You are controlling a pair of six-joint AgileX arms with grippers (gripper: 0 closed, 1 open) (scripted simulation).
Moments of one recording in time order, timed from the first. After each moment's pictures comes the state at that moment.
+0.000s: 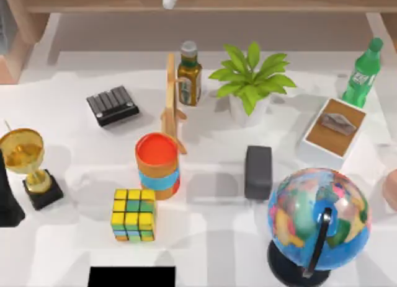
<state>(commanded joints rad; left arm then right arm) 0.00 0.00 0.00 0.00 0.00 0.00 0.00 0.00 0.00 0.00 0.00 0.00</state>
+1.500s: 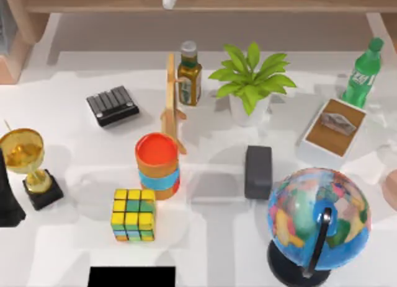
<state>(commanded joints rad) 0.00 0.00 0.00 0.00 0.00 0.00 -0.32 2.04 1.92 -1.06 0.01 -0.10</state>
